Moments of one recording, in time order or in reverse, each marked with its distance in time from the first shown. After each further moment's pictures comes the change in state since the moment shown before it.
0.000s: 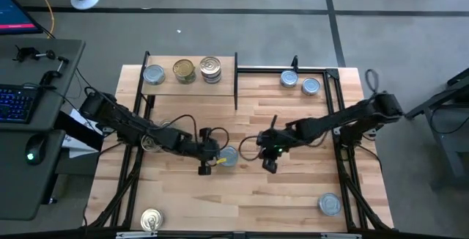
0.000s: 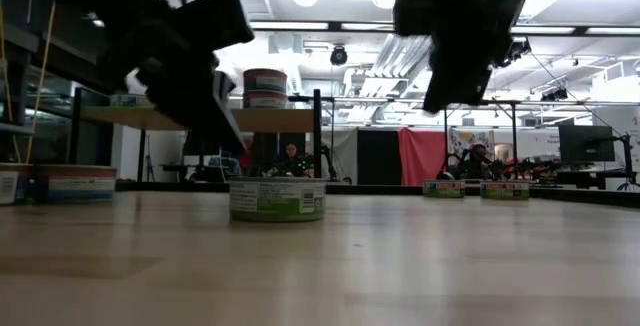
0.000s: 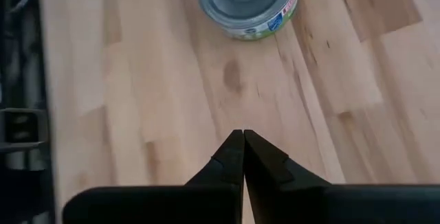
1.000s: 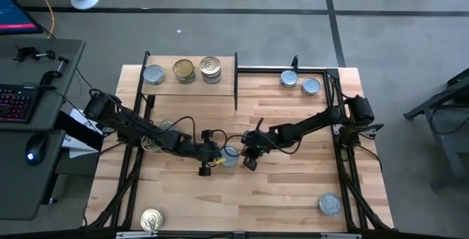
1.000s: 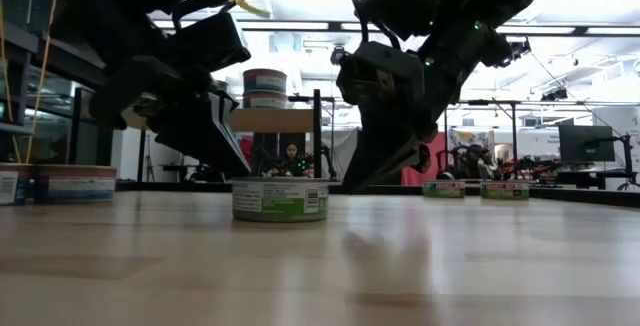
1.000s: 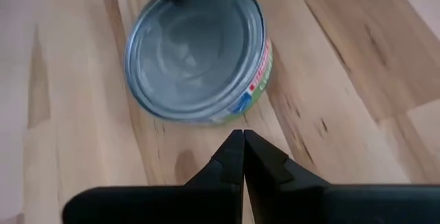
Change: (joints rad) left arm -0.002 0.063 -0.088 0.202 0.019 0.060; right arm -0.061 0.296 -0.001 0.385 0.060 0.028
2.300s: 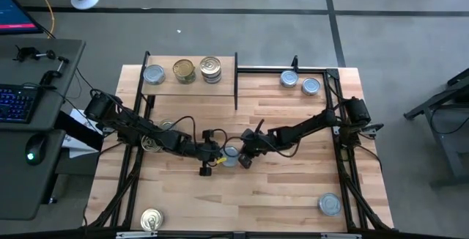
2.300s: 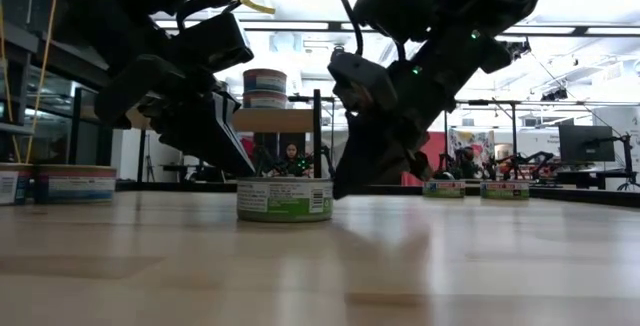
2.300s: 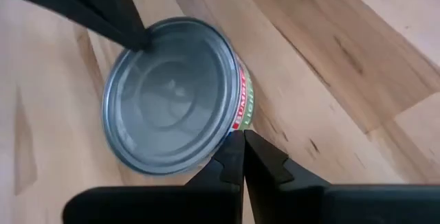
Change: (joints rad) left arm 0.013 0.004 -0.002 0.032 0.009 0.001; right arm 0.017 0.042 0.000 0.079 0.116 0.166
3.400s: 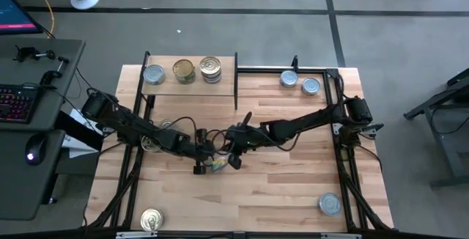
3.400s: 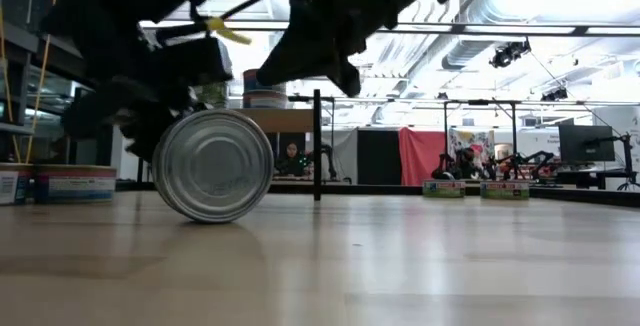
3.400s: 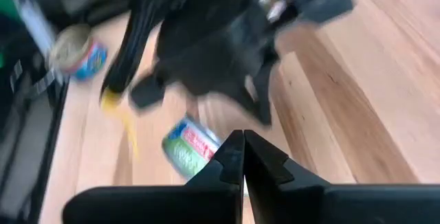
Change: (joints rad) left arm -0.010 -0.055 -0.001 -0.242 -0.019 -0.082; right arm -0.001 -0.021 0.313 -0.151 -0.053 -0.304
